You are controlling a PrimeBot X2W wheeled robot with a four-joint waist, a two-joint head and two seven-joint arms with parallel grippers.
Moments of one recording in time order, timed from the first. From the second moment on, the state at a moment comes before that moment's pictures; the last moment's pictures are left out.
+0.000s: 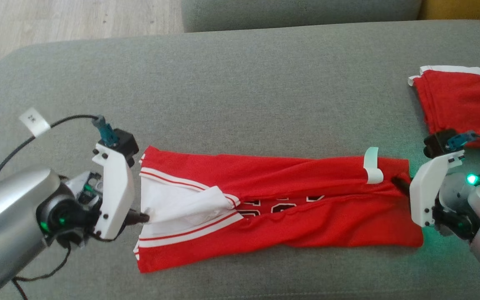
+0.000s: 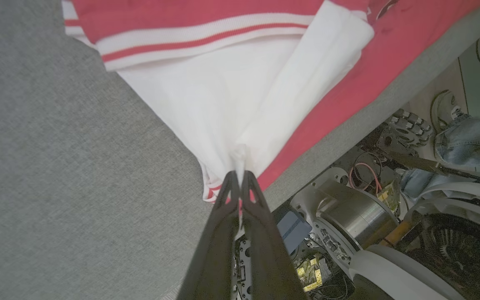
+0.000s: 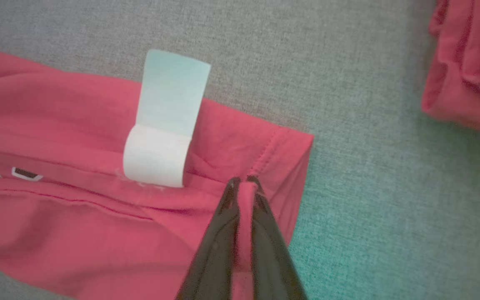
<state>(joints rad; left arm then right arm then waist) -0.86 0.75 -1.28 0.19 -1.32 -0.05 0.82 -0.53 -0.55 0.73 0.63 0.82 0.12 0.48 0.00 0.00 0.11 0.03</state>
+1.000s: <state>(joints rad) -0.51 0.76 -0.92 0.07 -1.11 0.34 -0.24 -0.29 -0.34 0.11 0.37 0.57 0.12 -0.08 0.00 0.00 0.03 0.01</state>
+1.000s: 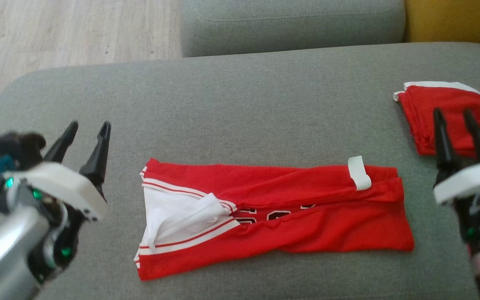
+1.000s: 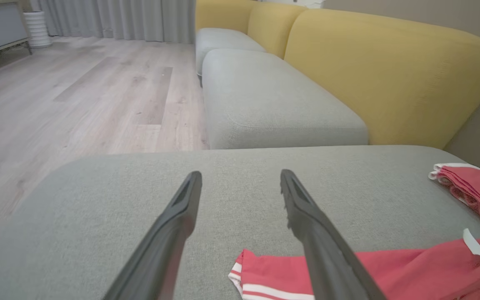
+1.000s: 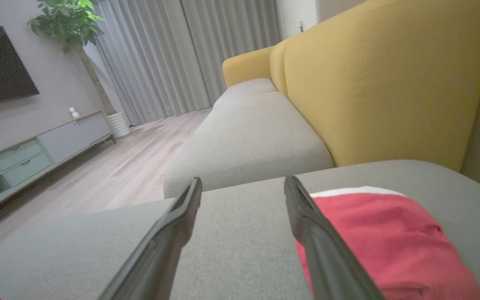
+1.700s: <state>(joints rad) 0.00 0.25 -0.28 0.05 -0.54 0.20 -0.25 -0.07 -0.18 -0.02 0.39 0.39 0.12 0.01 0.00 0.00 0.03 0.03</state>
